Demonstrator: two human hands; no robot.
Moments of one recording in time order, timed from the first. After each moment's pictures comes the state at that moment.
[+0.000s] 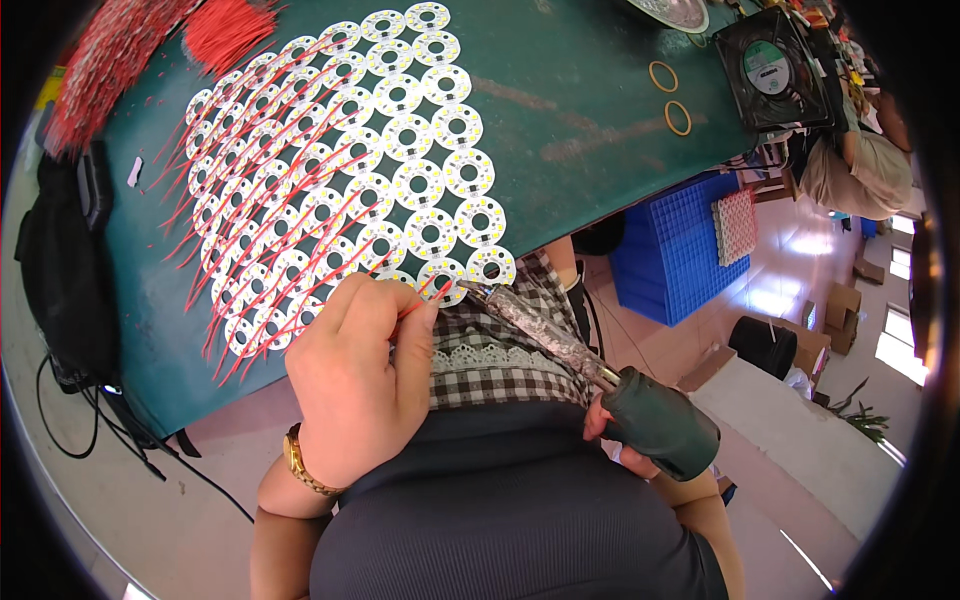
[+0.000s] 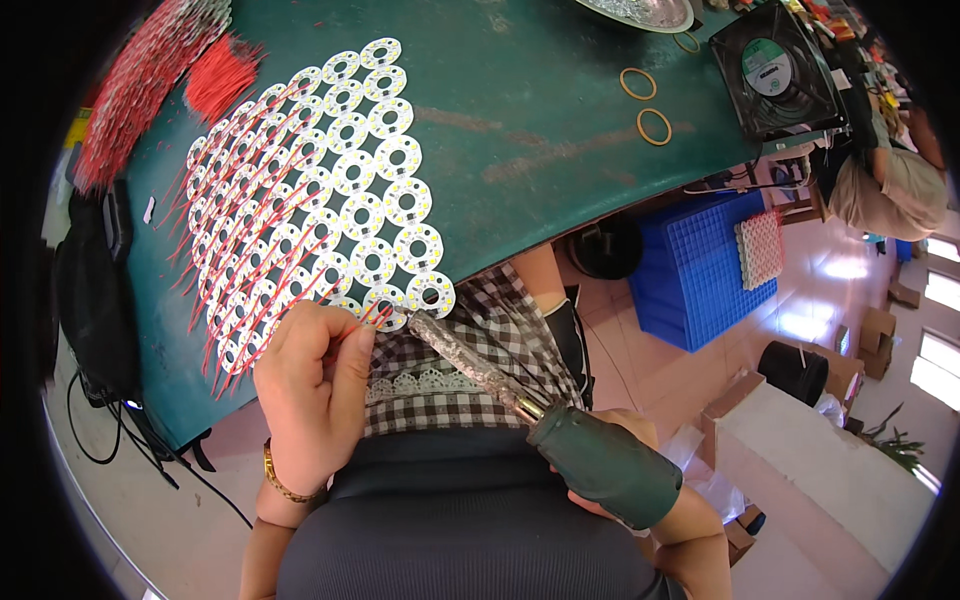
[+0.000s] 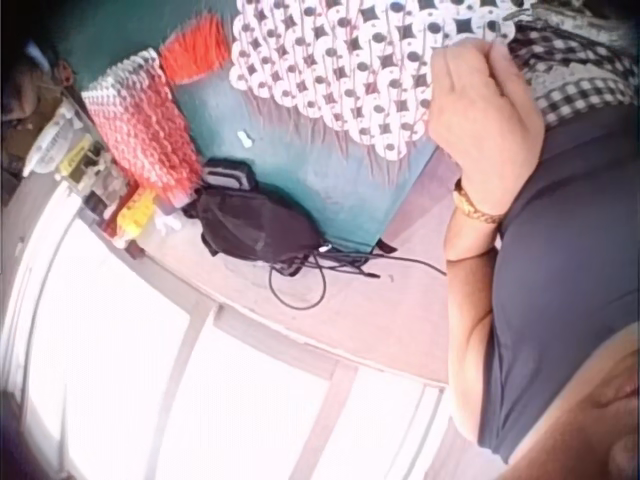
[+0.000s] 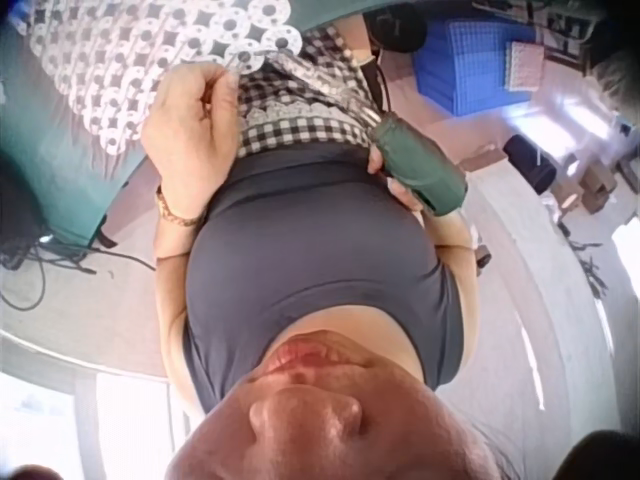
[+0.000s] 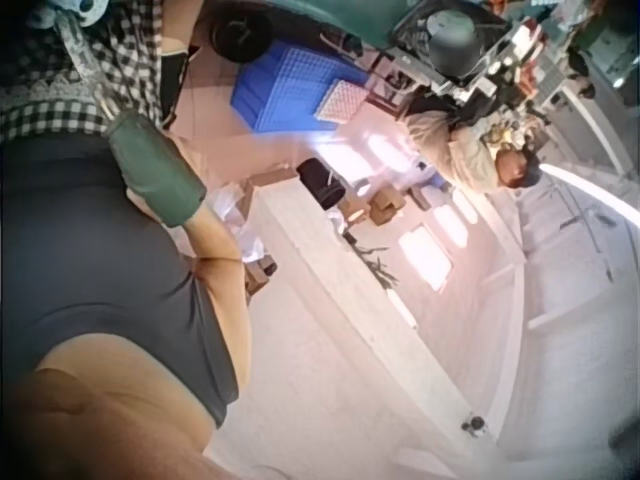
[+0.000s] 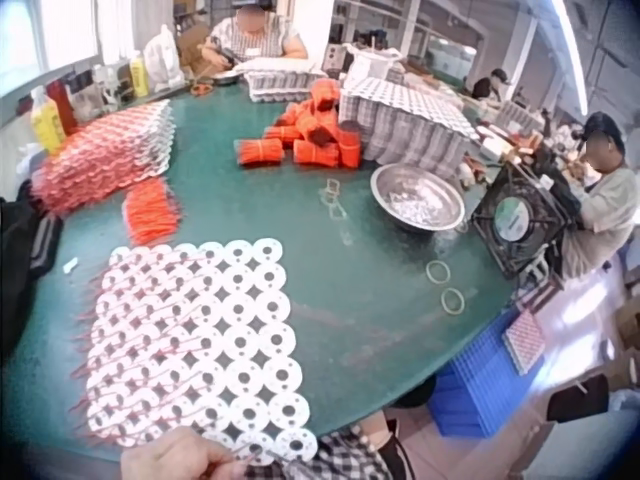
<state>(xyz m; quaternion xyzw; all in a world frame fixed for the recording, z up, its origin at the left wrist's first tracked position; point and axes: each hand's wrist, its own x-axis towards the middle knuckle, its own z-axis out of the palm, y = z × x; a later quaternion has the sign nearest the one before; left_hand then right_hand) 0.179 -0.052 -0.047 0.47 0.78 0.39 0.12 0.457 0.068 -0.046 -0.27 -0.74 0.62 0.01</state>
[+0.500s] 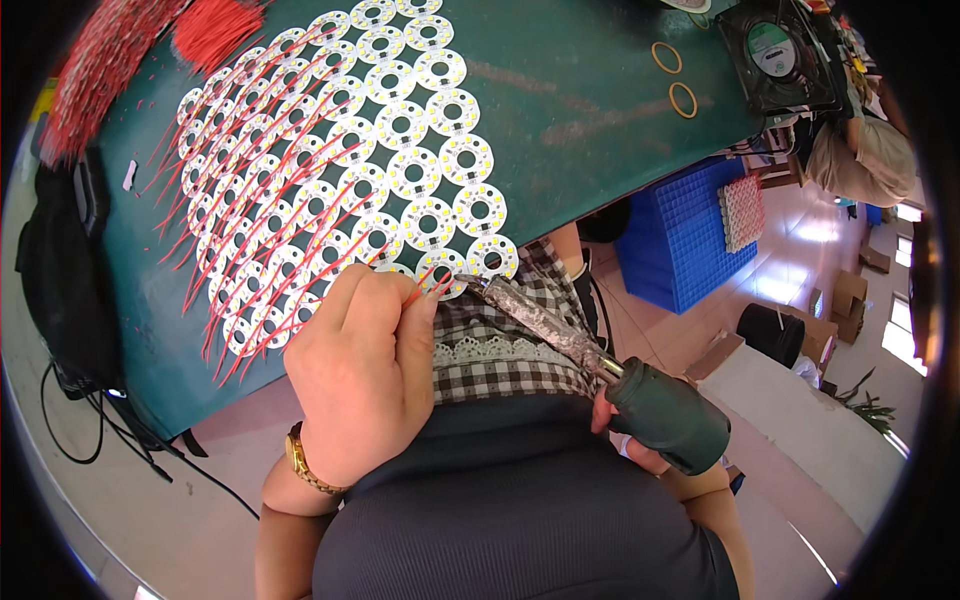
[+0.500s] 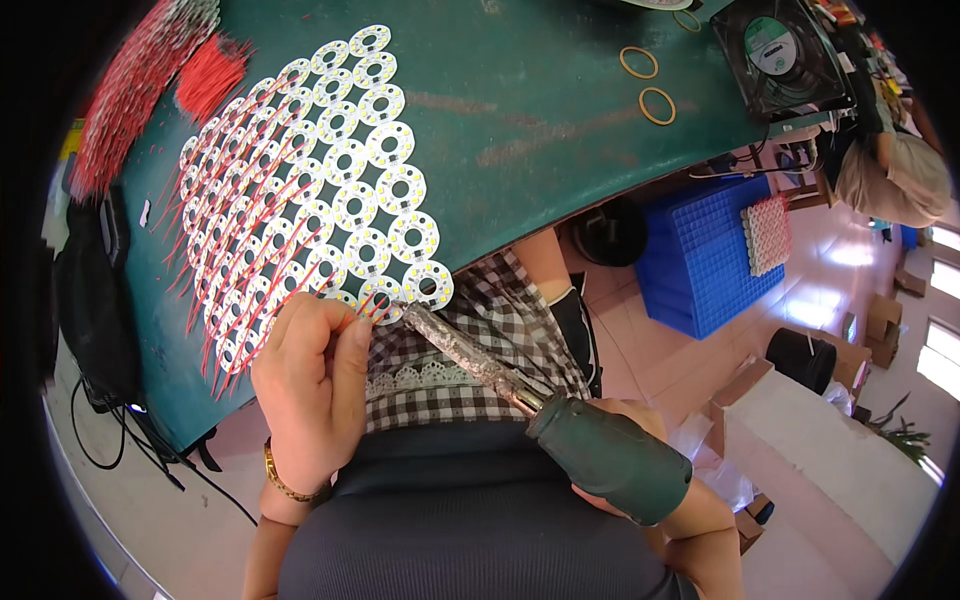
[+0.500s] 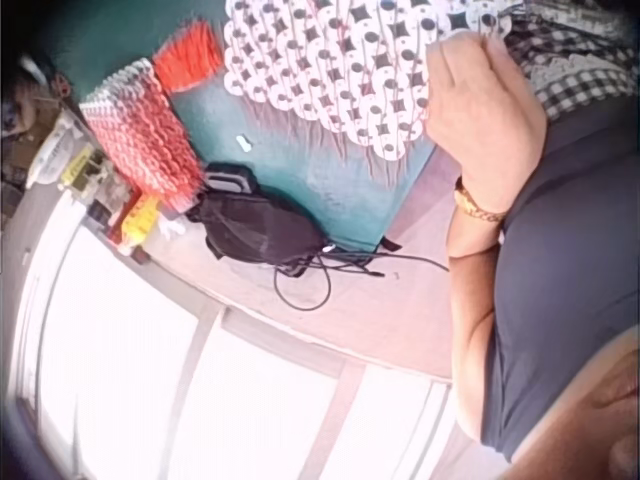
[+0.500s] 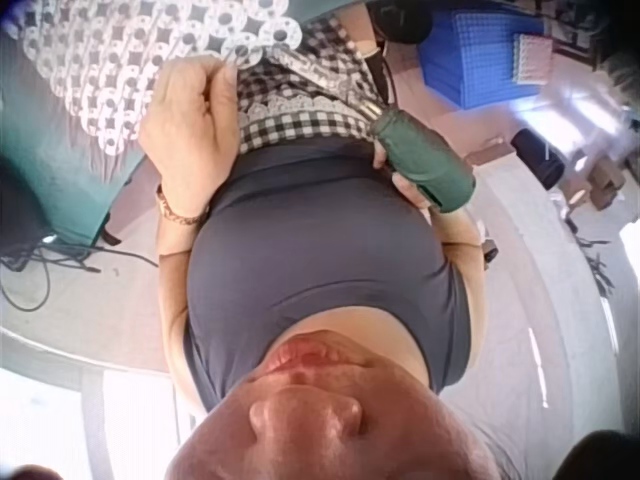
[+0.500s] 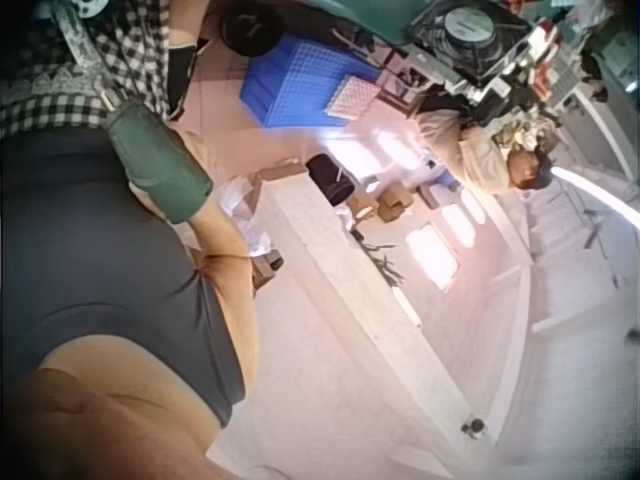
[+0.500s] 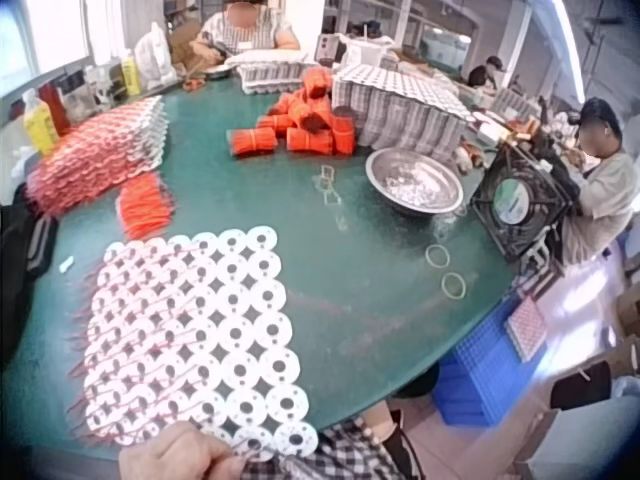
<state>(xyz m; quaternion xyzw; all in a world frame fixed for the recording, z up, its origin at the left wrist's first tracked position) 0.179 -0.050 -0.045 0.50 0.79 0.34 0.11 0.457 0.066 -0.037 -0.30 -0.76 0.57 -0.03</state>
